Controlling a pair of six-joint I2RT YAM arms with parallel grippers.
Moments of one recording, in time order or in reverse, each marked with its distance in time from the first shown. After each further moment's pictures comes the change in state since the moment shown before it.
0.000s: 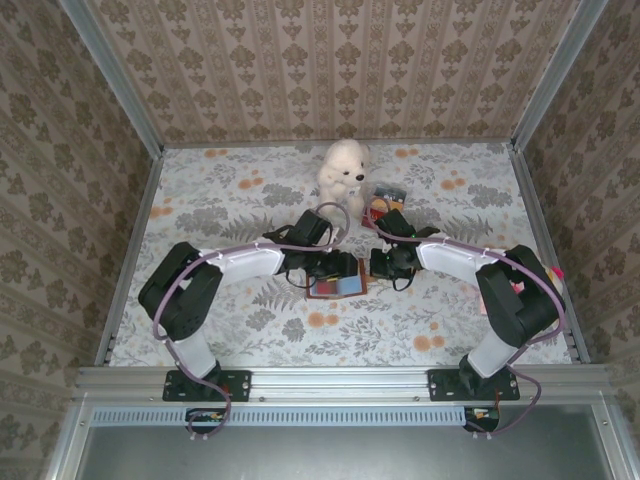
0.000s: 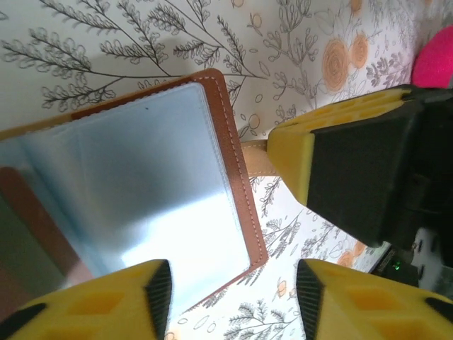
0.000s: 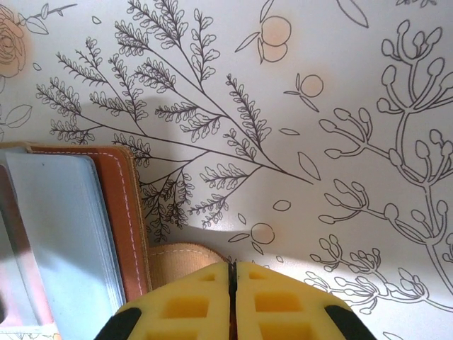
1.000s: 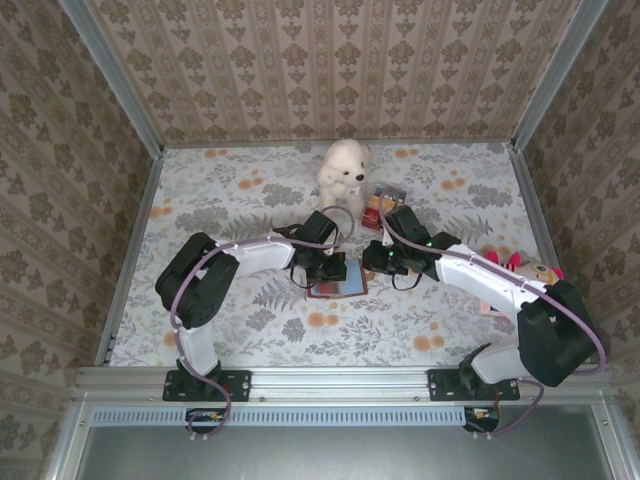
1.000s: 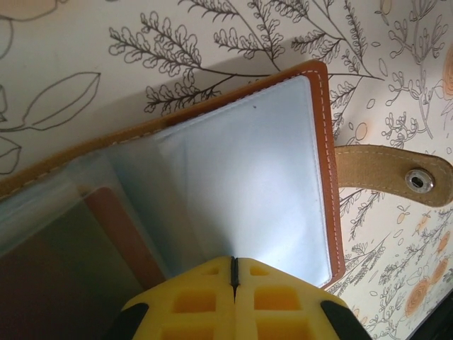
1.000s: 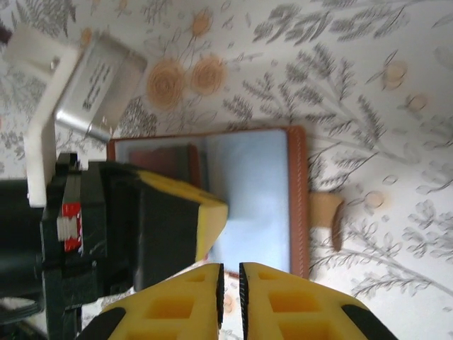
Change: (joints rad) left arm -0.001 0.118 0.080 -0.124 -0.089 0.037; right arm 0.063 -0.248 -0.031 0.039 -0.074 0.091
